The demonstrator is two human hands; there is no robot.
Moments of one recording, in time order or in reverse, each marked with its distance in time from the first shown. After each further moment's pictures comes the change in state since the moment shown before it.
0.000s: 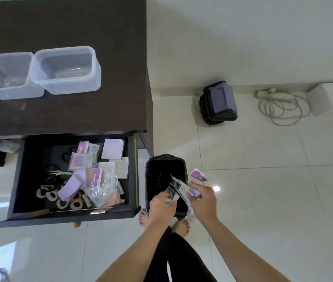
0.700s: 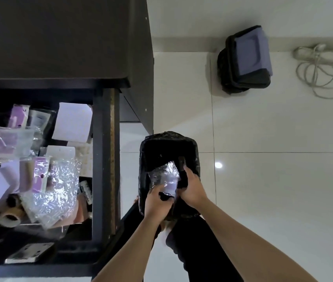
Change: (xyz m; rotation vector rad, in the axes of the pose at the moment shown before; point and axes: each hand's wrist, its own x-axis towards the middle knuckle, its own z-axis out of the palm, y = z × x) left_hand 0.158 -0.118 0.096 -0.081 -0.098 -0.203; right_hand 0.138 0.130 0.145 -0.166 -0.433 0.054
